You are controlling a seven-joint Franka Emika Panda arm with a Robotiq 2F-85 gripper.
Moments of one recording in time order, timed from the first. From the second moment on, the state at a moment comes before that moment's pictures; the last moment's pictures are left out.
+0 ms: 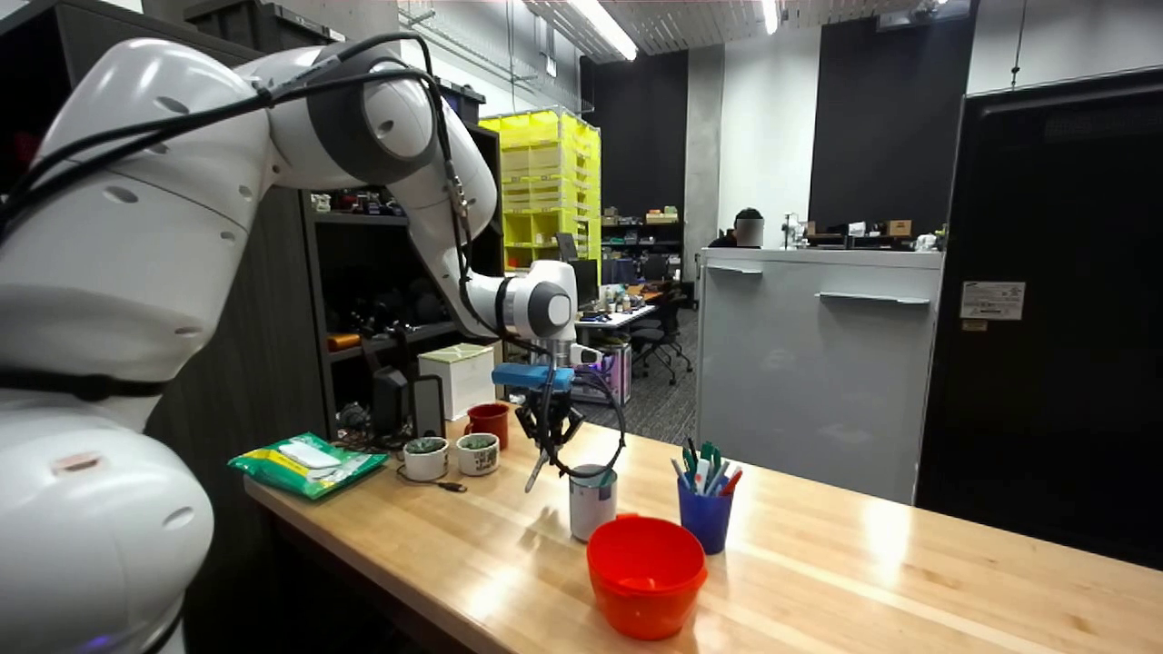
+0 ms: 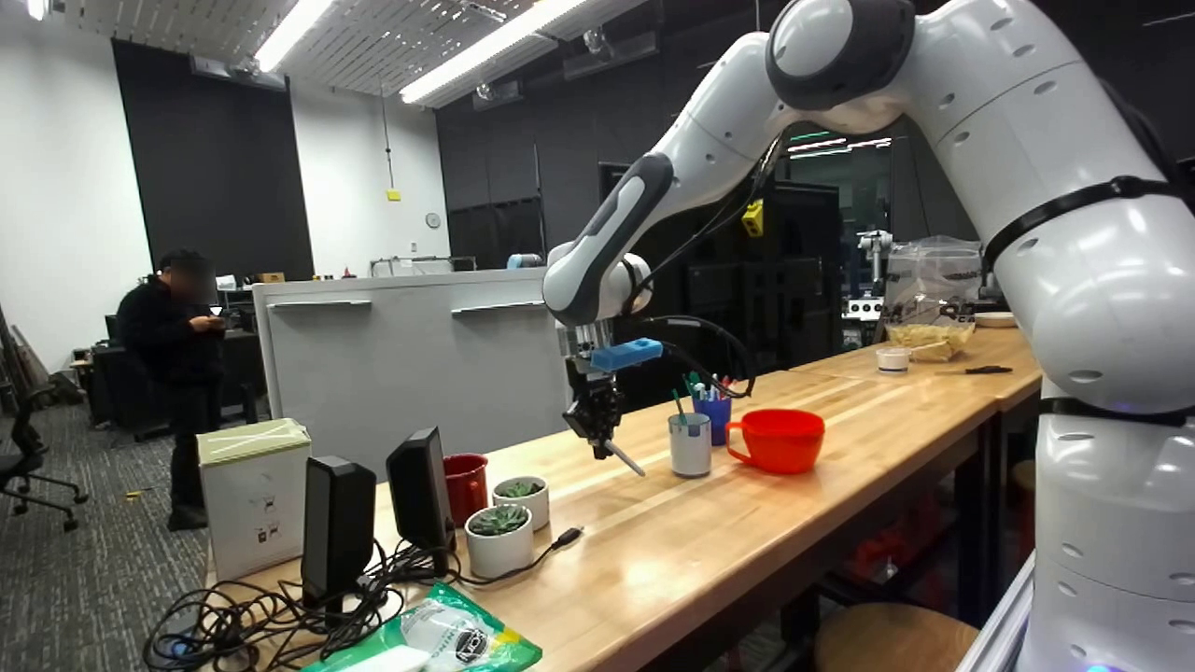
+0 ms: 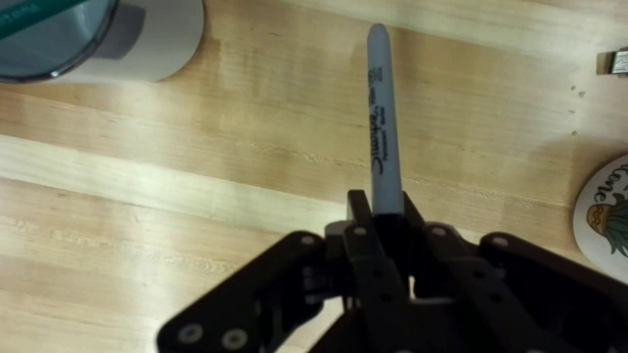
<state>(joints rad) 0.06 0.41 0.06 -1.90 -0.08 2.22 -0.01</state>
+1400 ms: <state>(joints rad) 0.05 0.48 0.06 -1.88 -0.06 2.23 -0.01</state>
